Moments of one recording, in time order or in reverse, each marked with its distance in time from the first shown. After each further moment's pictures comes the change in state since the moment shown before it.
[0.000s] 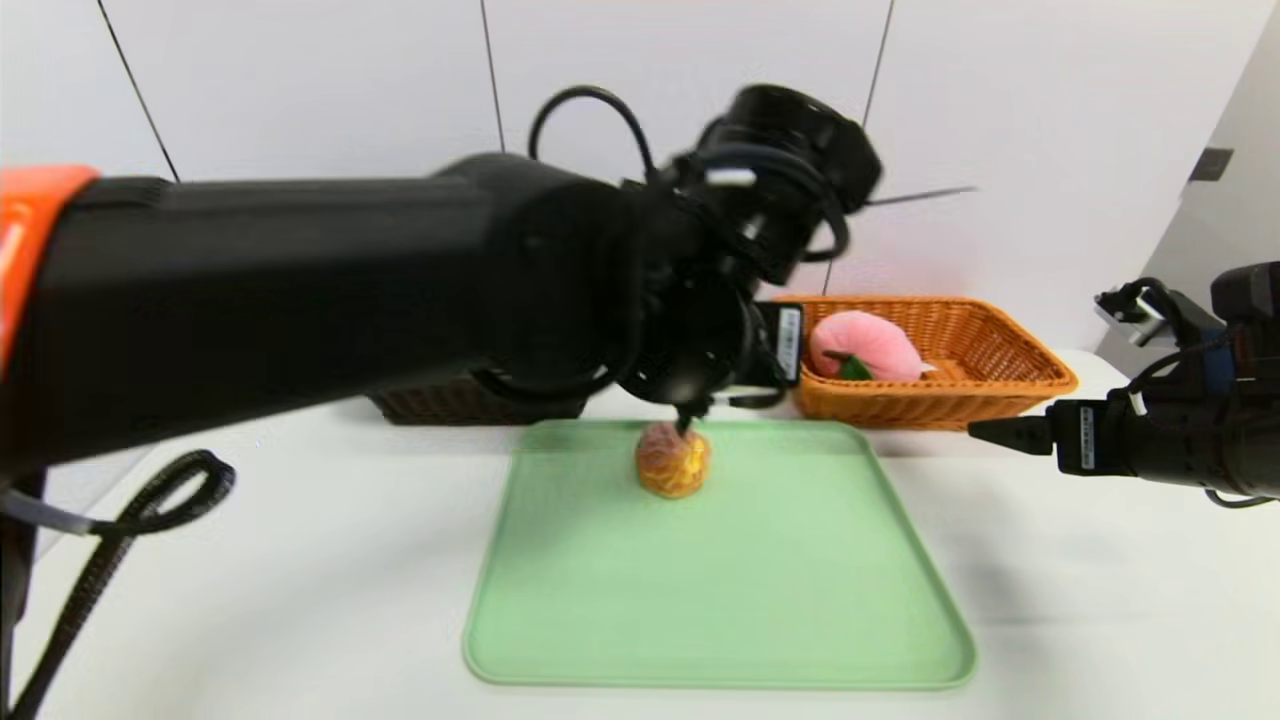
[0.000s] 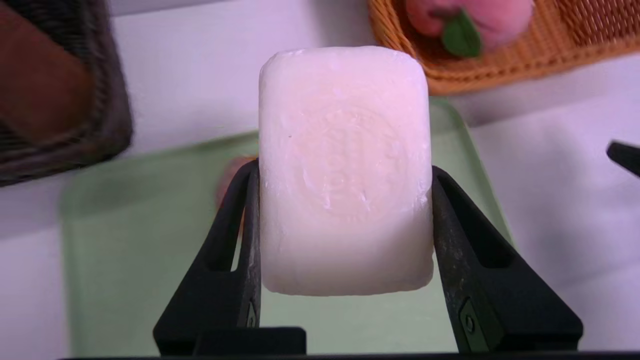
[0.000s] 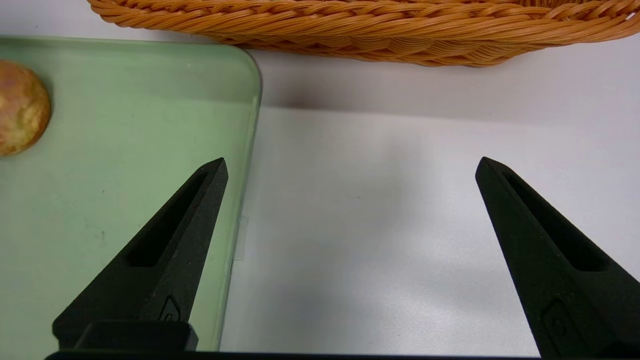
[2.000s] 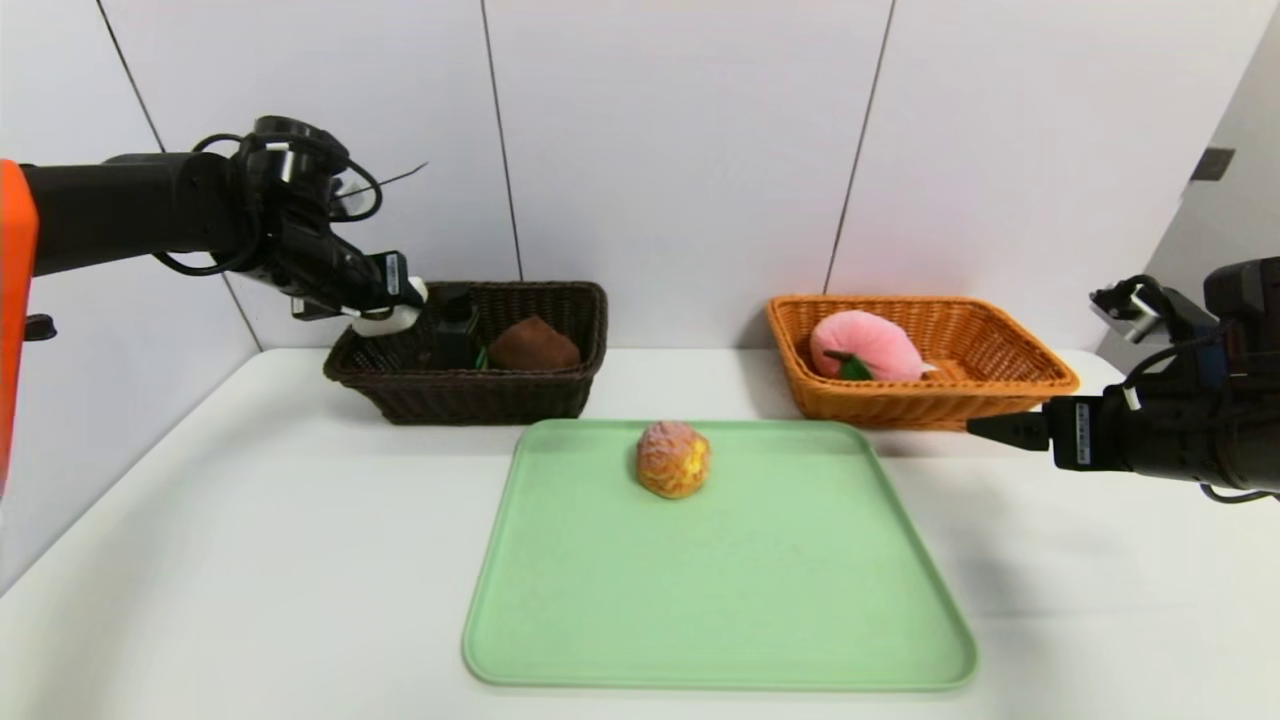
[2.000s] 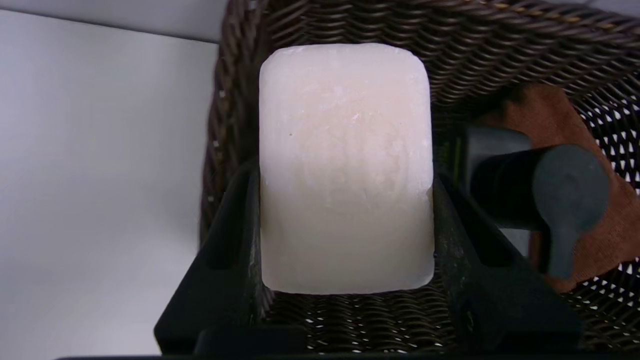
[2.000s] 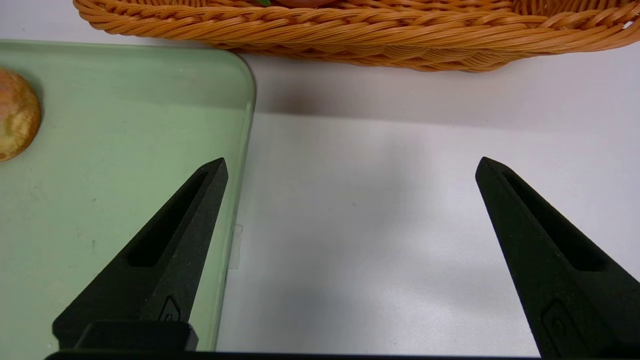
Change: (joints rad) left arm 0.880 0.058 0.021 0.012 -0.509 0.245; right arm -0.004 0.016 -0.015 0.000 -0.004 -0.004
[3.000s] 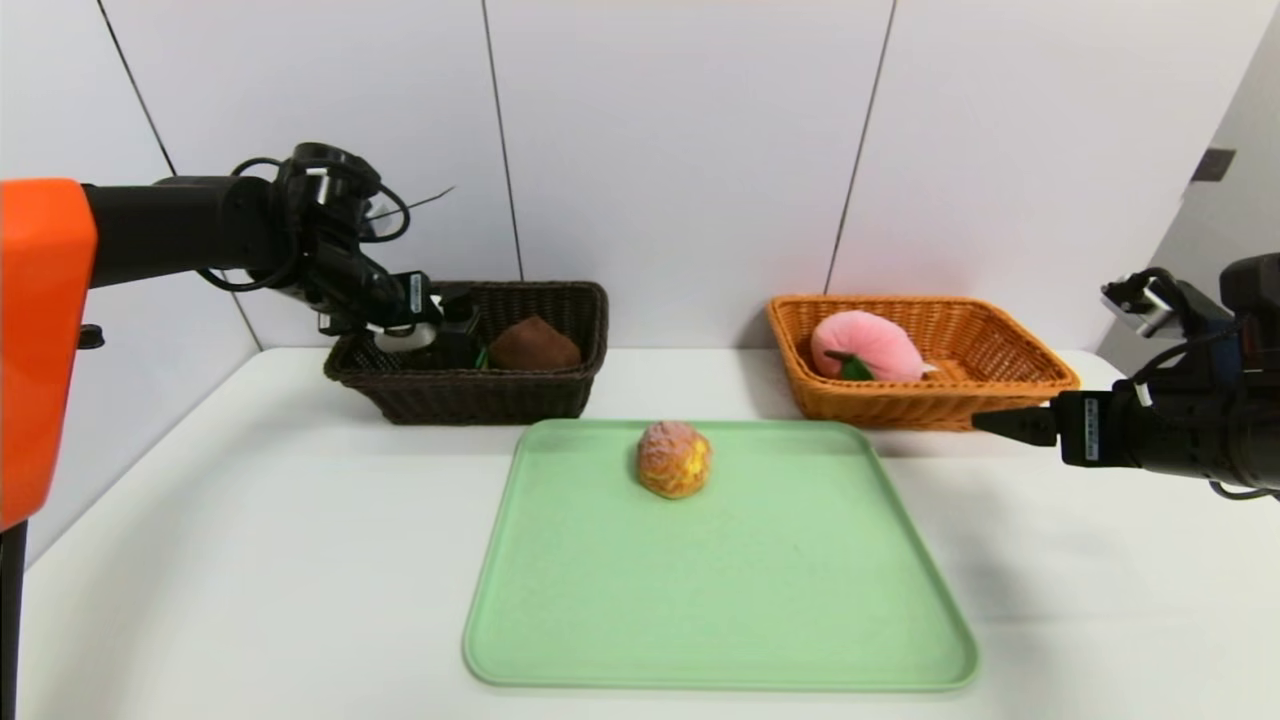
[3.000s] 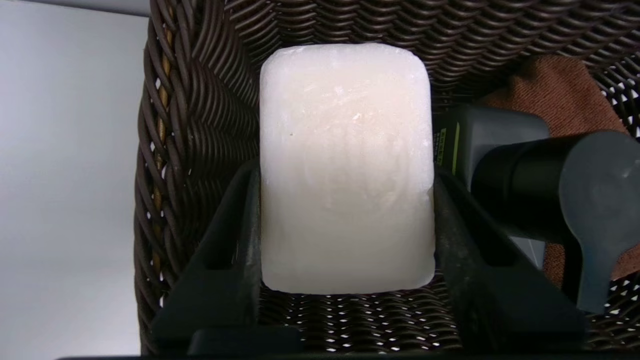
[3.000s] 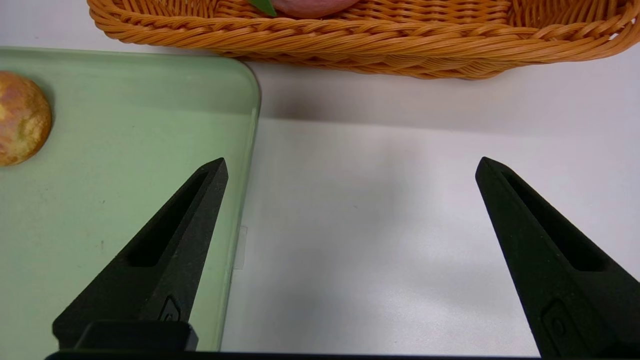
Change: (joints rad) left arm -0.034 0.048 -0.002 -0.003 0.008 0.003; right arm 0.000 -0.022 0.000 0.001 0.000 0.002
